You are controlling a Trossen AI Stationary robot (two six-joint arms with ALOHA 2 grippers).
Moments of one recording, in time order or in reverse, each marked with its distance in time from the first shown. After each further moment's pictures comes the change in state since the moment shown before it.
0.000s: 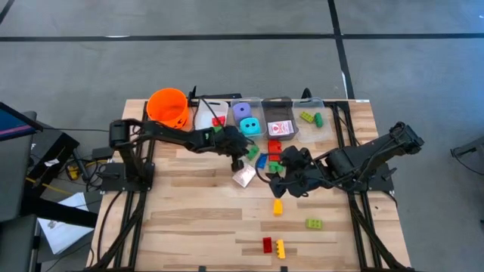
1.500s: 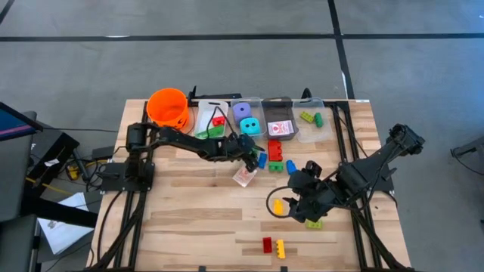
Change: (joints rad) left arm -0.088 0.172 0.136 -0.010 -0.329 -0.361; right arm 0.181 0.000 0.000 -0.169 -0.095 -0.144
